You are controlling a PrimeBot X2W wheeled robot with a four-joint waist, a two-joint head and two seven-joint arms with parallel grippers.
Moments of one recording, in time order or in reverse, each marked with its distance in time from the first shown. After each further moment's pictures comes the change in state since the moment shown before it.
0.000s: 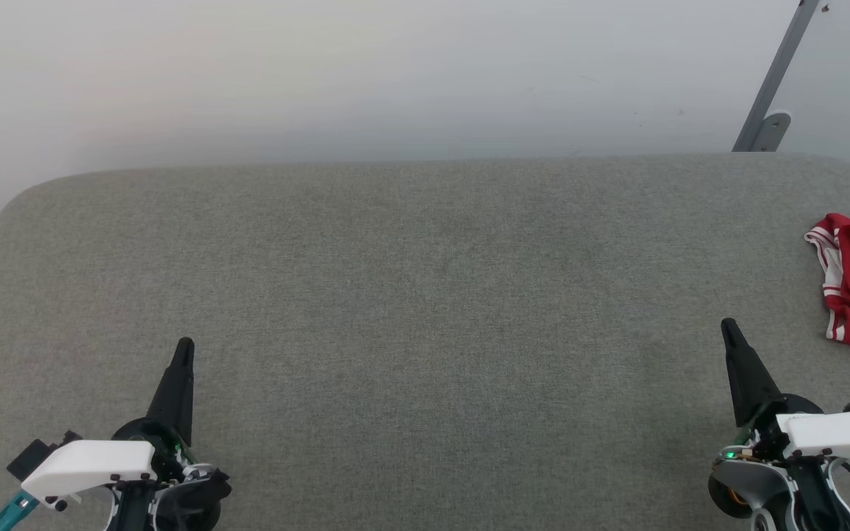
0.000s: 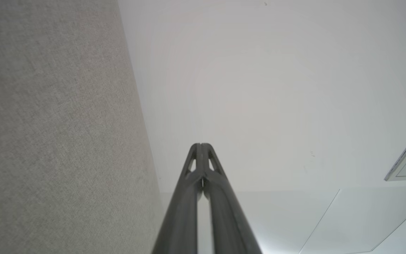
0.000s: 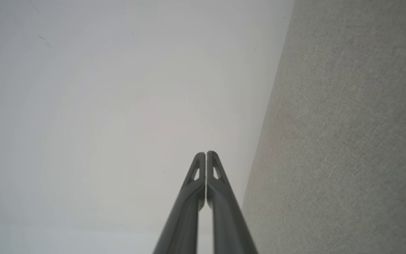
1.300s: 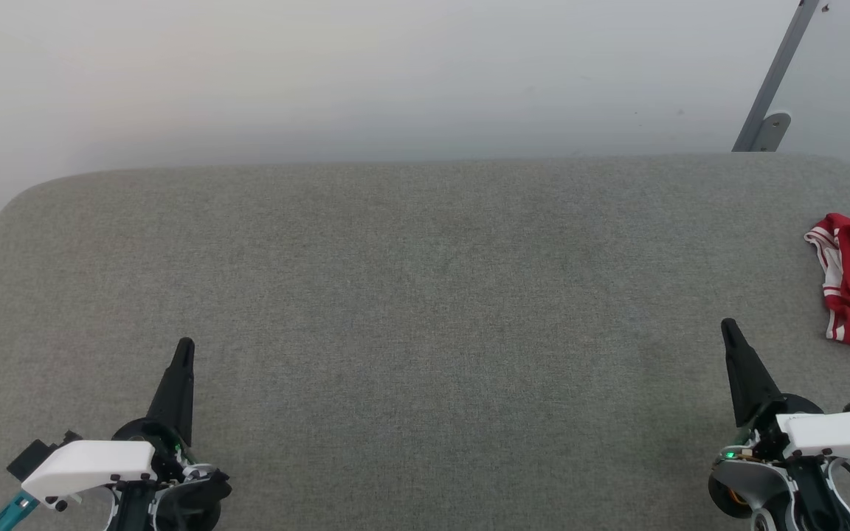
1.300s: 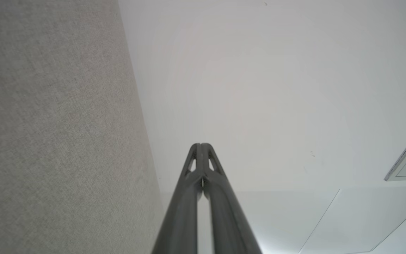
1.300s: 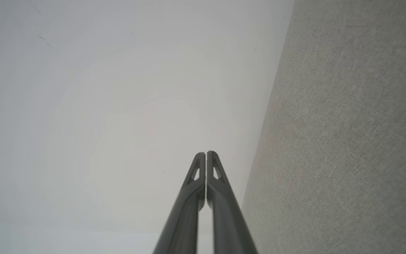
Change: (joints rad) left arm 0.000 -0.003 0.004 0.000 0.003 0.000 0.004; right arm 0.000 0.000 0.000 0.000 0.000 0.000 0.001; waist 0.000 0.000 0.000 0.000
